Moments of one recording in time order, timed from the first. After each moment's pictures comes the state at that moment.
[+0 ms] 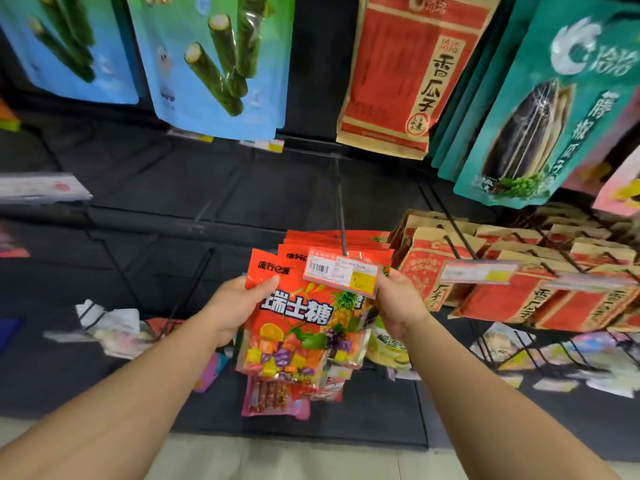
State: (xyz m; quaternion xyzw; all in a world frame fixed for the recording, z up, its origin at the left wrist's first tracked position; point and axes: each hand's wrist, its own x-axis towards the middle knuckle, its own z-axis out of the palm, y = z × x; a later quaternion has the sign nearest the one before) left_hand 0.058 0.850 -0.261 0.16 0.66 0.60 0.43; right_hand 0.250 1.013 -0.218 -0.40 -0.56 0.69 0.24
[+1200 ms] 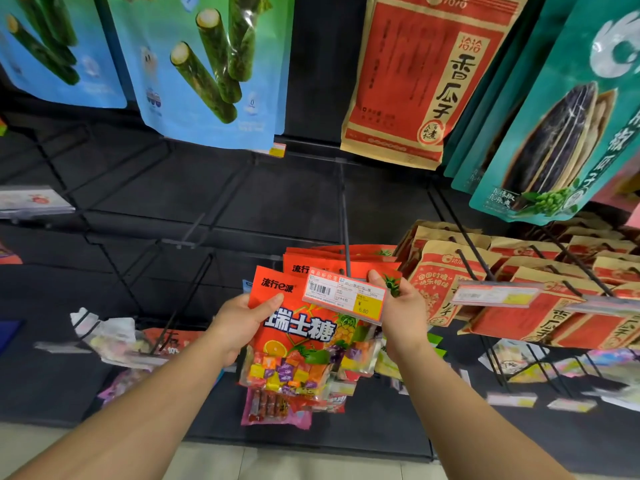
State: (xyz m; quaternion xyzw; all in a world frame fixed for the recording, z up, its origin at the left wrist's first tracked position) left_hand 0.060 0.865 -0.271 0.15 0.67 0.59 0.41; right_hand 0.239 1.019 -0.230 -0.43 -0.59 0.59 0.35
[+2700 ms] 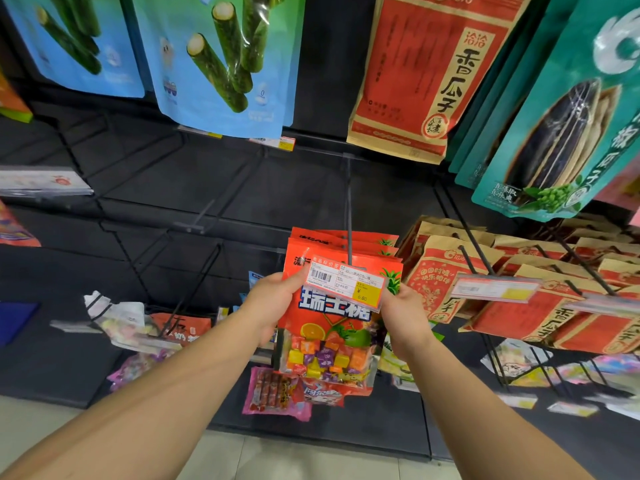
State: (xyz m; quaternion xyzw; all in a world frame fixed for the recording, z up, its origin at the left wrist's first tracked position) left_hand 0.096 0.890 -0.234 0.12 0.66 0.59 0.44; right_hand 0.251 1.008 -0.216 -0.46 -0.60 0.61 0.23
